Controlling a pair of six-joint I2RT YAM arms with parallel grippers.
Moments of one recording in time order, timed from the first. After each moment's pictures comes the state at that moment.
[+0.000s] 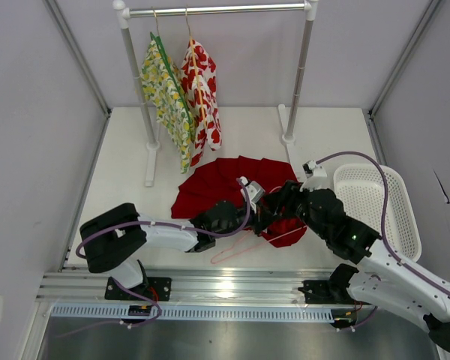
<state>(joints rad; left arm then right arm) -1.11 1.59 0.65 0.86 0.03 -0.39 0.85 0.74 0.68 -0.25 0.25 0.68</state>
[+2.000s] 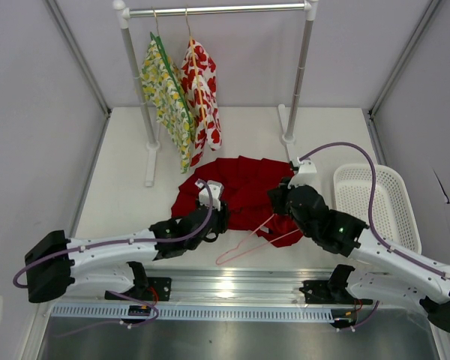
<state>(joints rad) -1.13 1.09 0.58 0.07 -0.55 -0.48 0.99 0.90 0.81 -0.33 0.55 0.59</state>
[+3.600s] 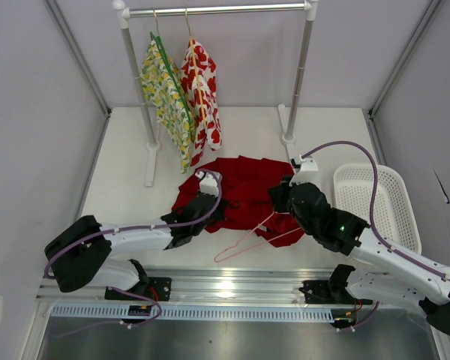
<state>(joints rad) -0.93 1.34 0.53 0.35 -0.42 -0.47 0.96 0.90 0.82 -0.33 0.52 0.59</state>
